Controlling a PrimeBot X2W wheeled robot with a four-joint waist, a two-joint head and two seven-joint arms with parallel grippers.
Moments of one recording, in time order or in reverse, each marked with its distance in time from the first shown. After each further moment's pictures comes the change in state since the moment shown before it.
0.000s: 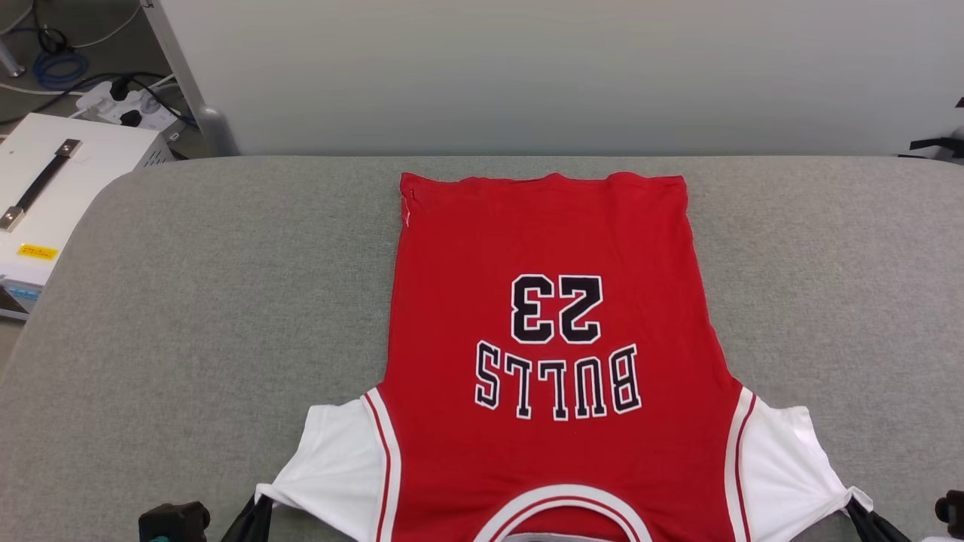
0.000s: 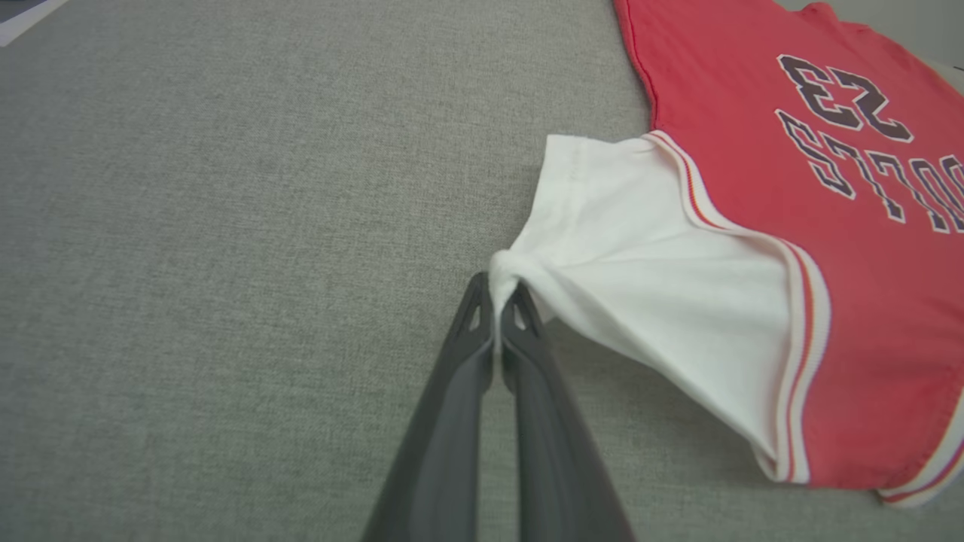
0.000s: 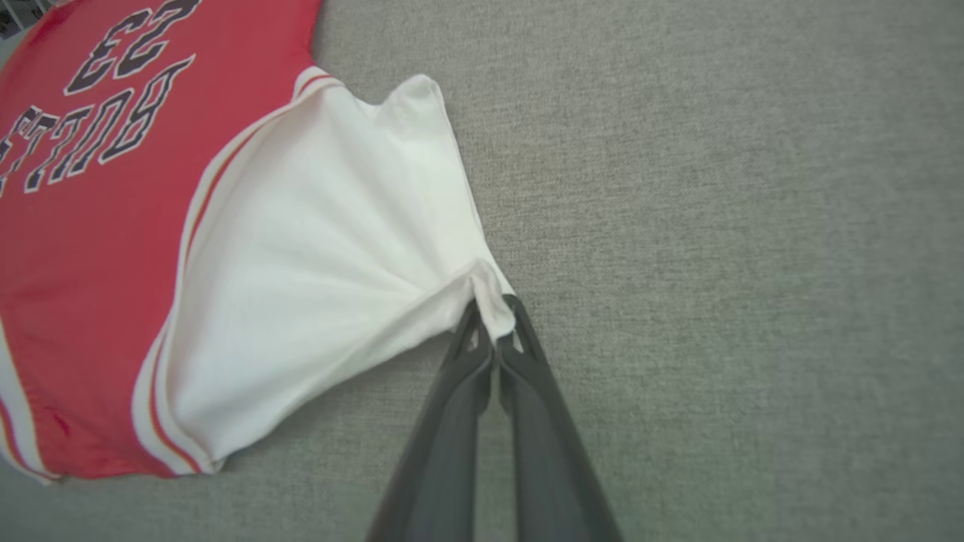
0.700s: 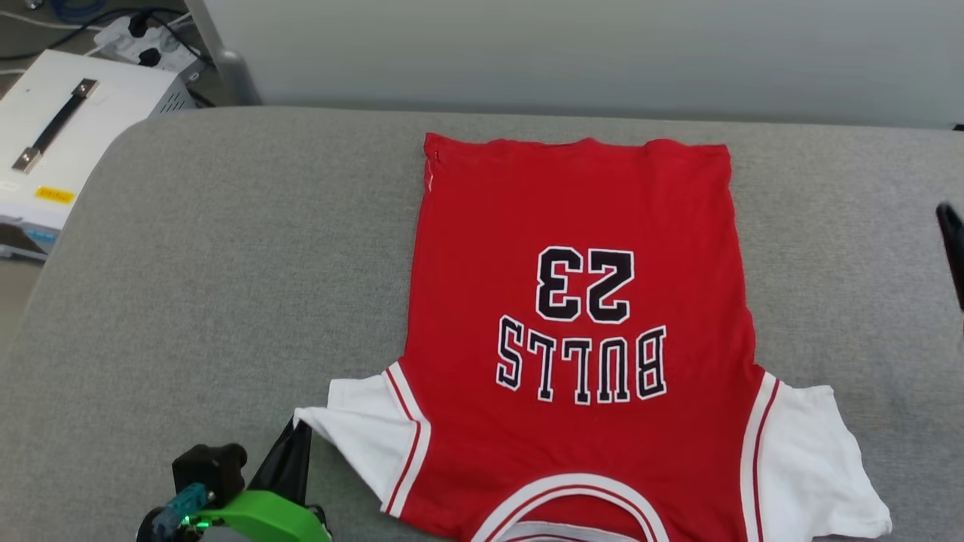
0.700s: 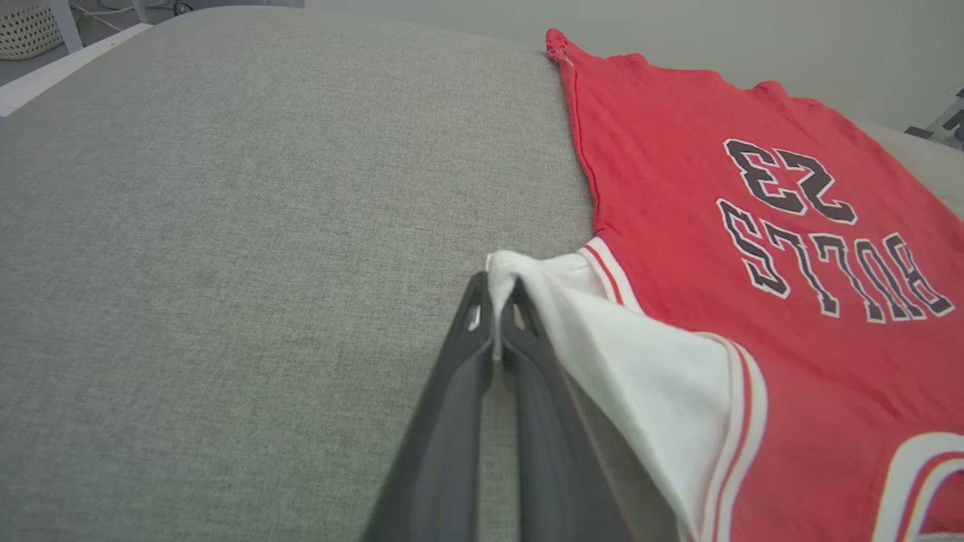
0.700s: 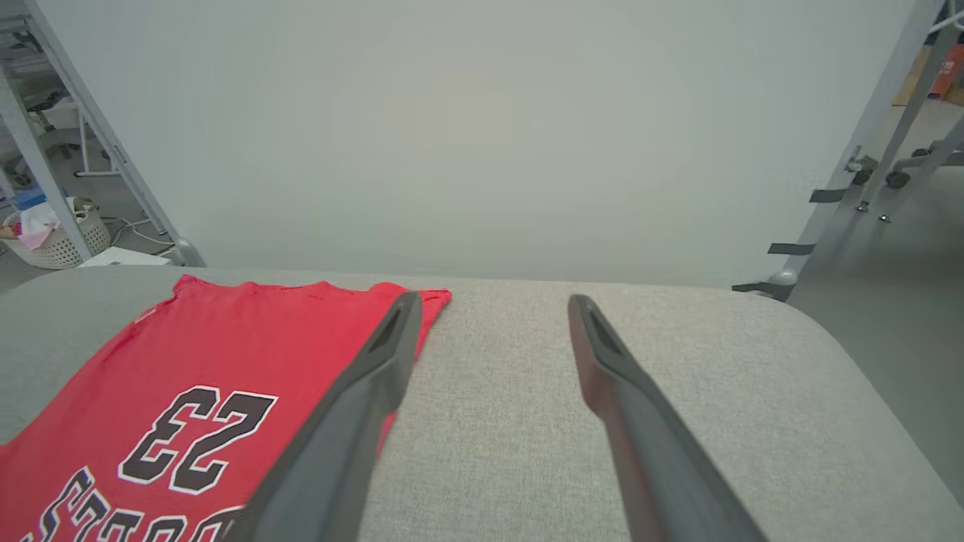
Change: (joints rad) left arm -0.073 -0.082 0.038 -0.104 0.114 0.009 0.000; right arm -0.269 0.004 -0.415 -0.393 -0.232 -0.001 0.264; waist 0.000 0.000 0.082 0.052
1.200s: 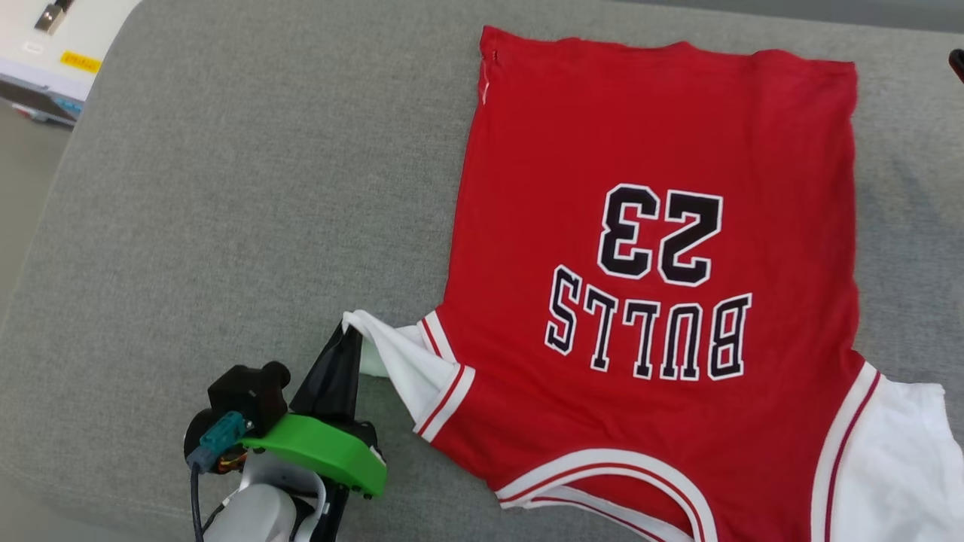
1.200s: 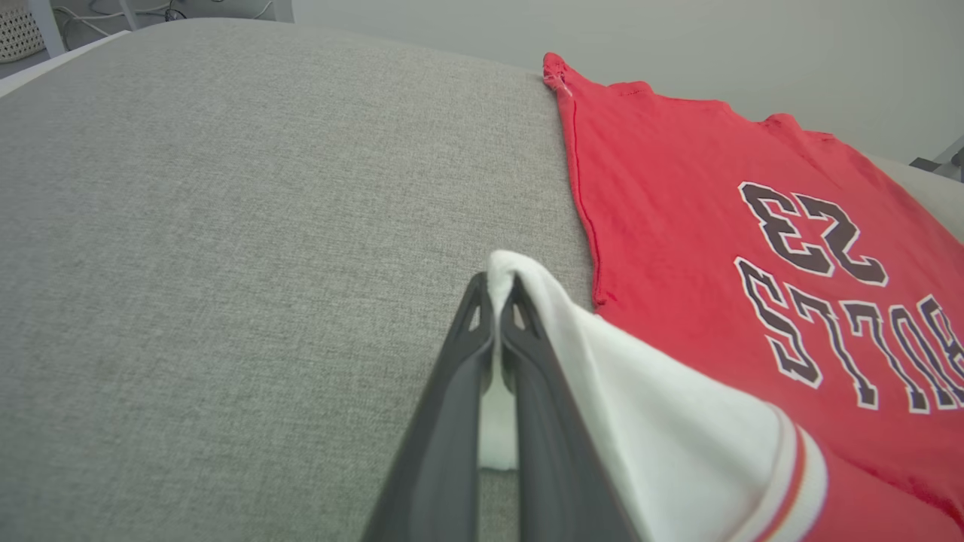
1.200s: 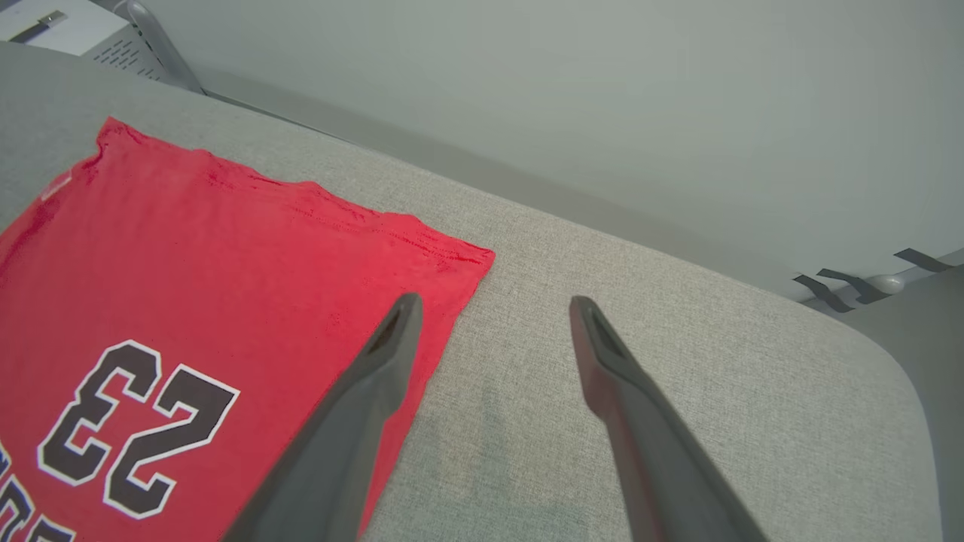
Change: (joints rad) left arm -0.142 -0.127 0.044 -0.044 0.123 -0.072 0.000; right arm -0.564 -0.122 0.220 0.121 -0.027 0.000 0.589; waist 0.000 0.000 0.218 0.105
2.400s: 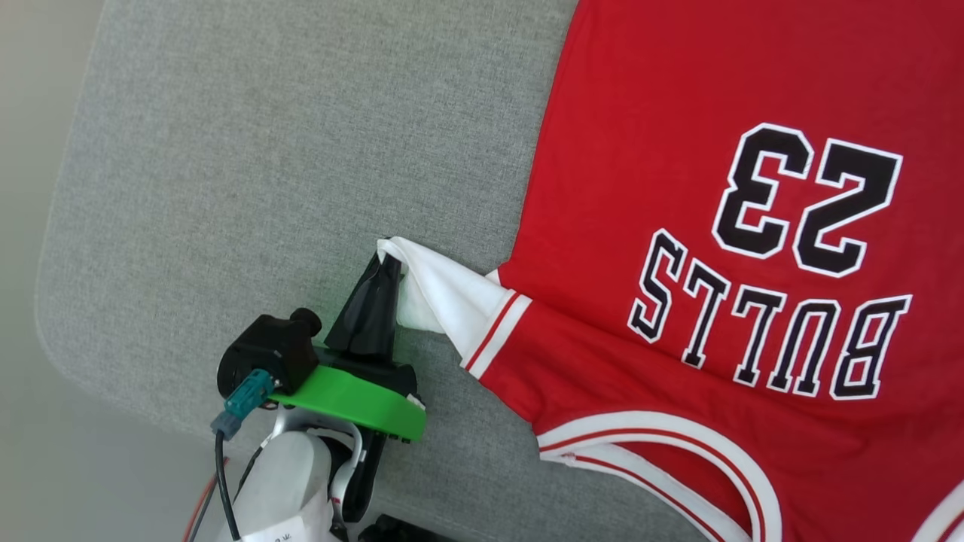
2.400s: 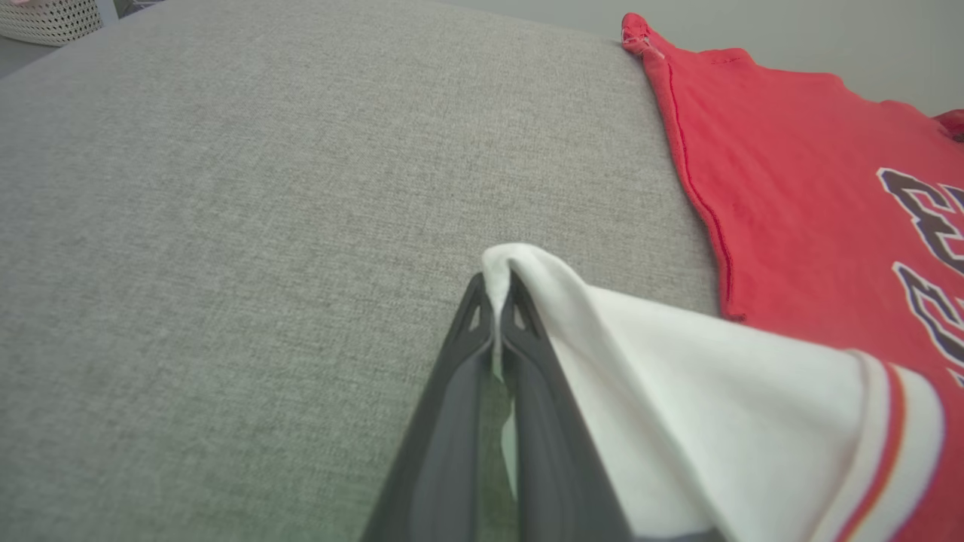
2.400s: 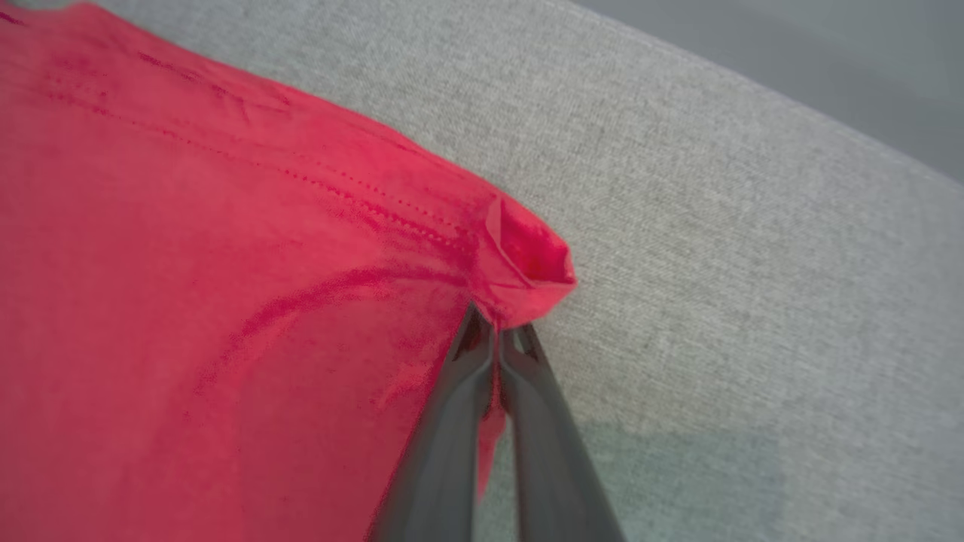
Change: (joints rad) left arm -0.077 -0.237 0.189 -0.009 0.244 -0.176 0.000; right arm -0.280 -0.070 0.097 0.241 0.014 -0.001 0.266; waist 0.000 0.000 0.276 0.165
